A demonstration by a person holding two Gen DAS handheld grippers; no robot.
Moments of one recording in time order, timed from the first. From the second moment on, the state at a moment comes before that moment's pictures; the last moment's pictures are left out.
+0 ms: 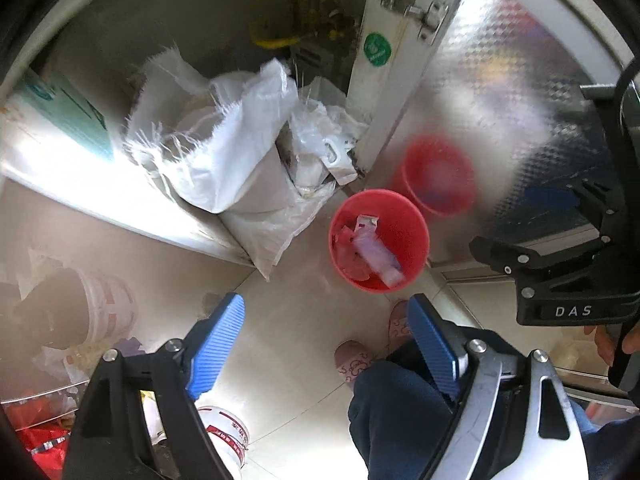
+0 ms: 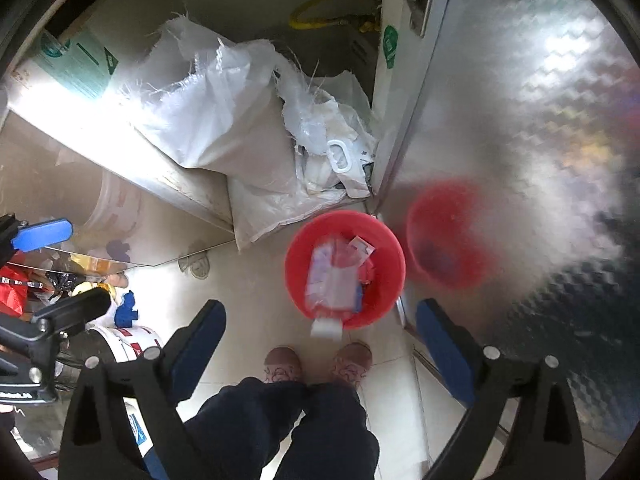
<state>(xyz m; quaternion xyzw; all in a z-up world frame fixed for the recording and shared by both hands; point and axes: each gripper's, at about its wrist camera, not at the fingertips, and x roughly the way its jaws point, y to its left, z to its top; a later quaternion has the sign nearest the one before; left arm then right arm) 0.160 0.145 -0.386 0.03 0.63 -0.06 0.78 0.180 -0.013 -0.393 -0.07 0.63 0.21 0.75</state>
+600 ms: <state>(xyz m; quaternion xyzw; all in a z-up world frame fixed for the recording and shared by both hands) 0.169 0.132 -0.183 0.05 0.55 -0.08 0.83 0.159 -0.040 -0.193 -0.03 0.55 0.18 0.81</state>
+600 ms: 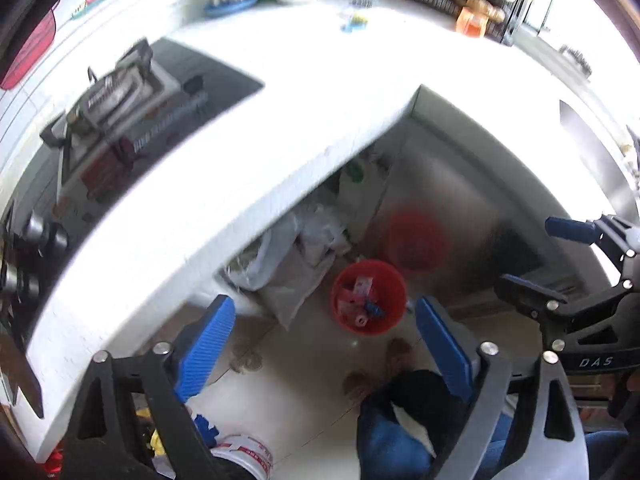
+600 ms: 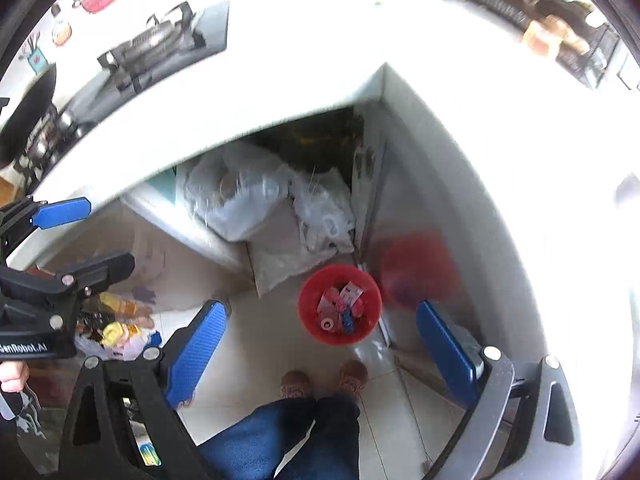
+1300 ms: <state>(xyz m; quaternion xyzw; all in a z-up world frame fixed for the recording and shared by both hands) 0.305 0.069 -0.098 0.11 0.48 -0.12 0.86 0.258 -0.105 -0.124 -0.01 0.49 0.12 0.86</state>
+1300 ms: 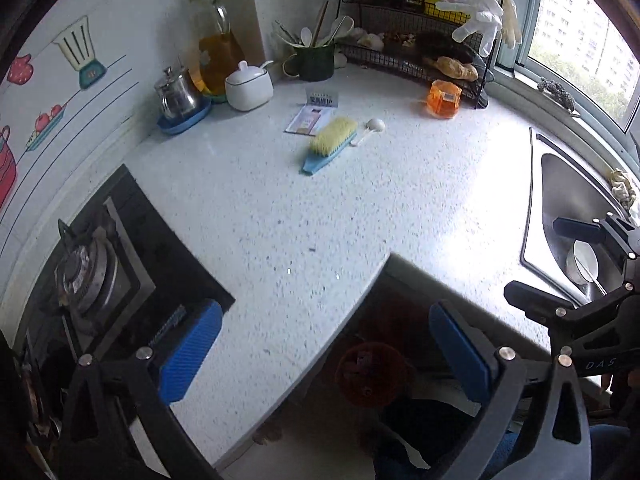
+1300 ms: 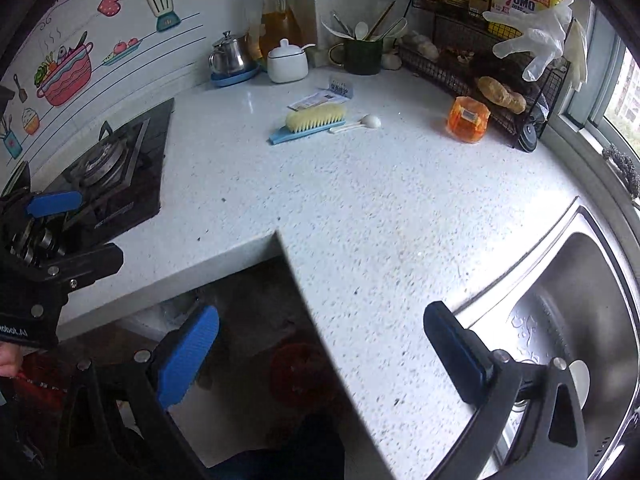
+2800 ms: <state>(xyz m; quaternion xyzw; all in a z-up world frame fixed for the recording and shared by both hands) 0.571 -0.008 -0.204 0.26 0.54 -0.32 0.73 0.443 -0.133 -0.180 0.11 0.57 -0.04 0.81</state>
